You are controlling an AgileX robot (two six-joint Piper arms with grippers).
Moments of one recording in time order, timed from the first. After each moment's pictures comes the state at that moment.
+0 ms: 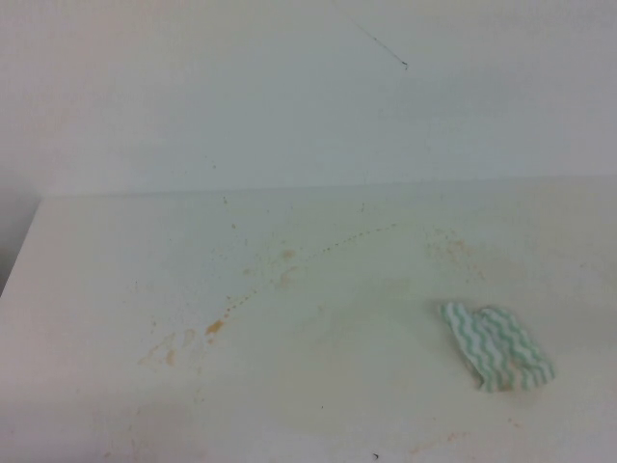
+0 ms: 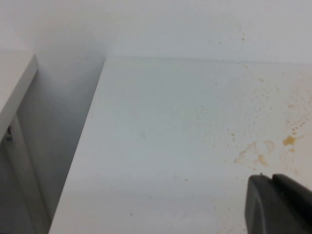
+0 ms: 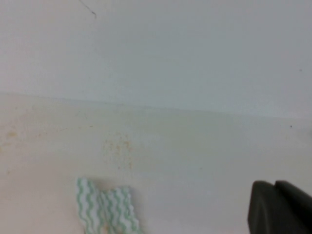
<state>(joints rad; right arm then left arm) 0.24 0.34 -0.55 -0.21 0.62 0.19 0.06 0.00 0.00 -0.15 0.31 0.00</state>
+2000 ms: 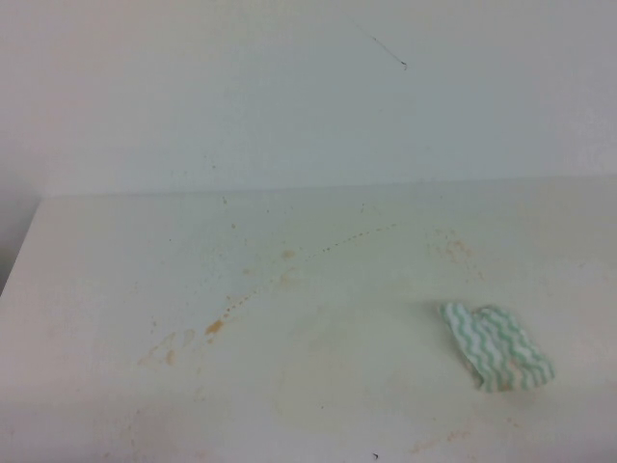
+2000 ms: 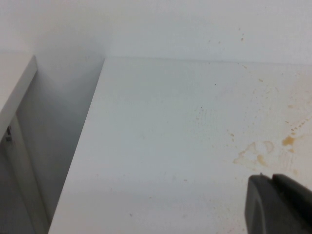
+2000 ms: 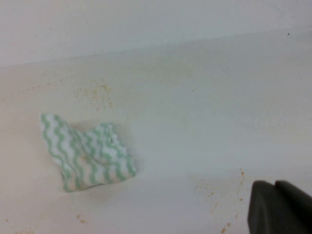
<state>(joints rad) 0.03 -0.01 0.03 0.01 0.38 0.13 0.06 0.00 0.00 -0.15 0.31 0.00</state>
